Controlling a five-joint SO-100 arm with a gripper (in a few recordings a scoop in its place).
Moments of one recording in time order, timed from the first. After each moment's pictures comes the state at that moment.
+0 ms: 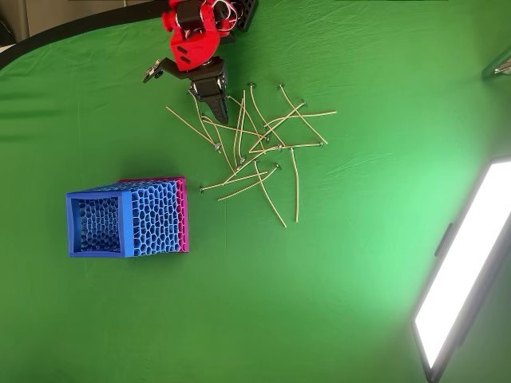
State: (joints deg) arm 1.5 190.0 176.5 49.7 -5.2
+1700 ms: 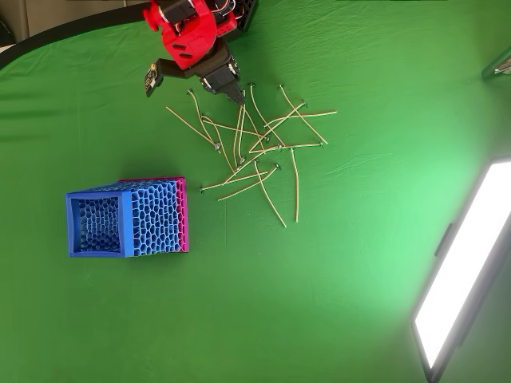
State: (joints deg) arm -16.9 149.6 128.7 74.6 -5.5
